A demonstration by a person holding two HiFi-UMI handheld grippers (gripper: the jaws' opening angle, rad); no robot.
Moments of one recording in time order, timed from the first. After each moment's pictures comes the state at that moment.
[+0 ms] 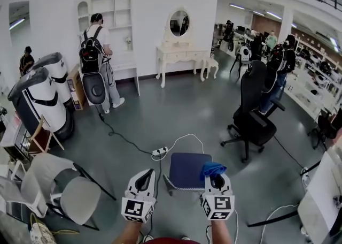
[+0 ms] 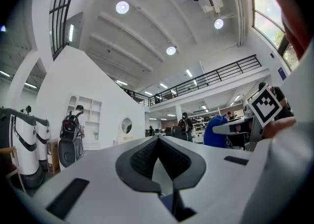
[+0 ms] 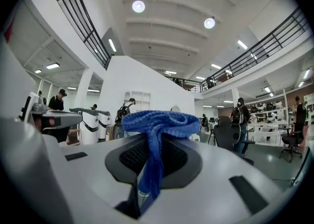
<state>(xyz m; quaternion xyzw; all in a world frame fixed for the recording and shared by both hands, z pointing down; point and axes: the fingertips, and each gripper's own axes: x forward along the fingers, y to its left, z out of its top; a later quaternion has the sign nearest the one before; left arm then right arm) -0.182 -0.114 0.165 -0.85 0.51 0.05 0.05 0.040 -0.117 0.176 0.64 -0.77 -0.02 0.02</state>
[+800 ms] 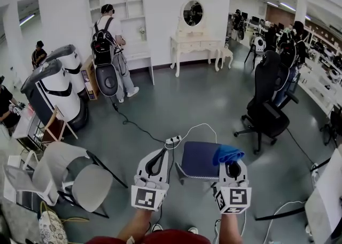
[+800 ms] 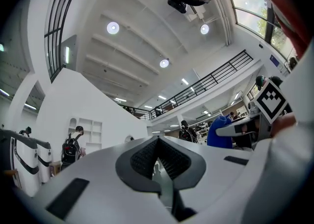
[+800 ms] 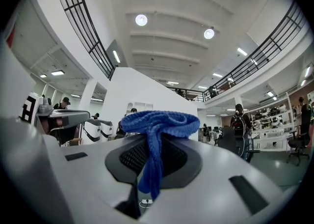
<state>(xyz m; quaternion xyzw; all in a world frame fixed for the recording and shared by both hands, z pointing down) -0.172 -0.095 0.097 -0.84 0.53 0.05 0.11 0.035 -0.096 0.116 0.62 -0.78 -0.06 -0.02</state>
